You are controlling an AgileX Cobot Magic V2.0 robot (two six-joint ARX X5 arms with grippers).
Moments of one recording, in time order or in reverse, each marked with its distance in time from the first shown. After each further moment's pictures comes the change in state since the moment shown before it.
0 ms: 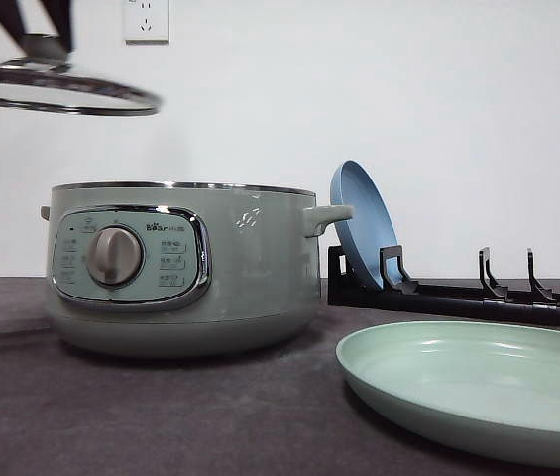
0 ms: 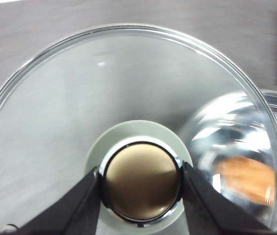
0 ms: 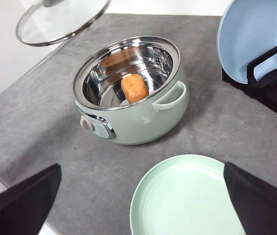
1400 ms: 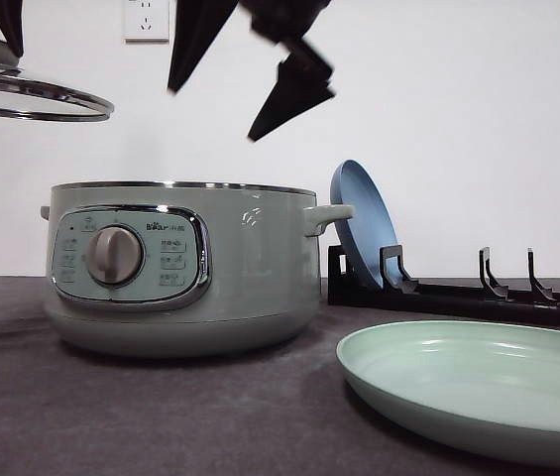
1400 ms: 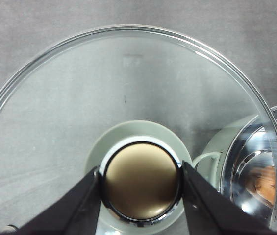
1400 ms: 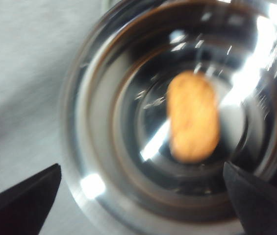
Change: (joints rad) left_arx 0.089 0.000 0.000 -0.009 0.004 -0.004; right_arx 0.349 1.457 1.036 -0.123 0.072 -0.246
